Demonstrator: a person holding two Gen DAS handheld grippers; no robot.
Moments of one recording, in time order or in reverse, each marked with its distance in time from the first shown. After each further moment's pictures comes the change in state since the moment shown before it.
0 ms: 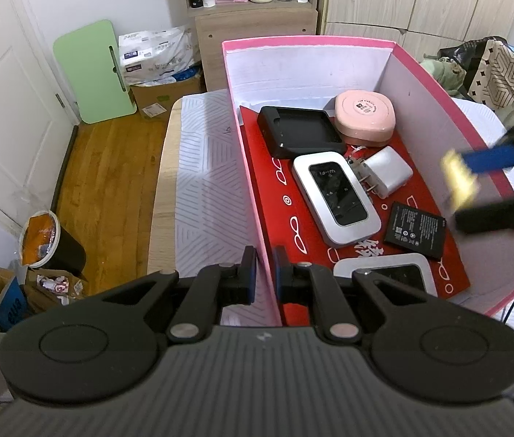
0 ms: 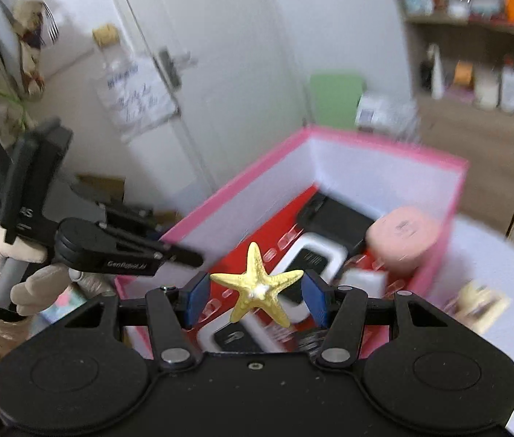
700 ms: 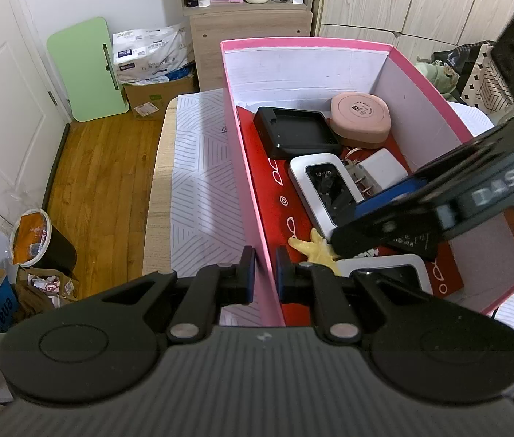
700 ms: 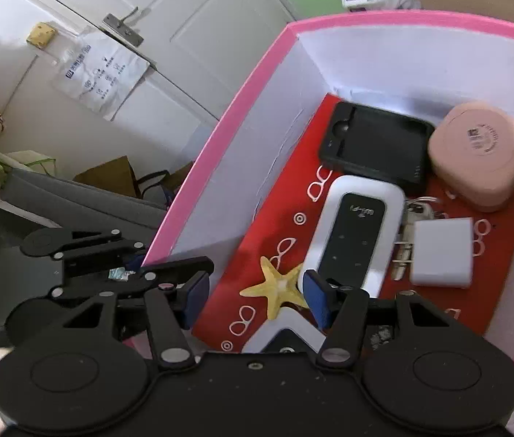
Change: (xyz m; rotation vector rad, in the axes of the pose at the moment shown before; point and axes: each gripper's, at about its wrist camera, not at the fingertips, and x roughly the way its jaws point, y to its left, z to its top) left arm 0.002 0.004 -0.001 -0.011 -0.002 -0.033; right arm 0.085 -0.022 0.022 0.324 0.239 0.116
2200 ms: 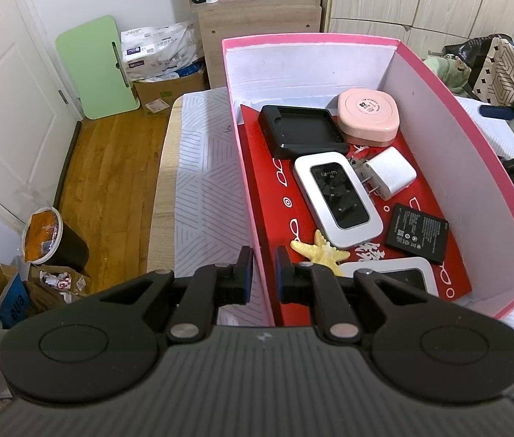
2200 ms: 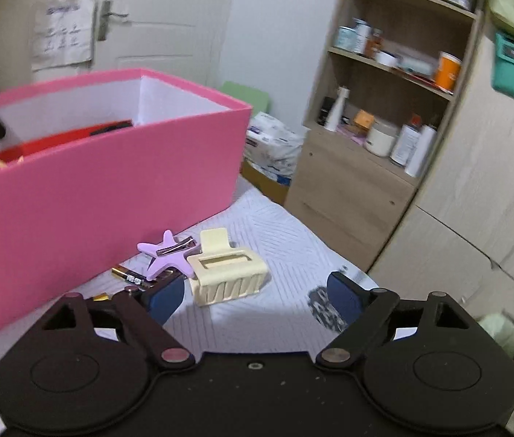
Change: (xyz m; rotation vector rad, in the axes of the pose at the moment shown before) left arm 0.002 -0.009 0.005 0.003 0.020 0.049; right arm -0.097 -0.118 -0.075 -0.614 -0.380 -0.614
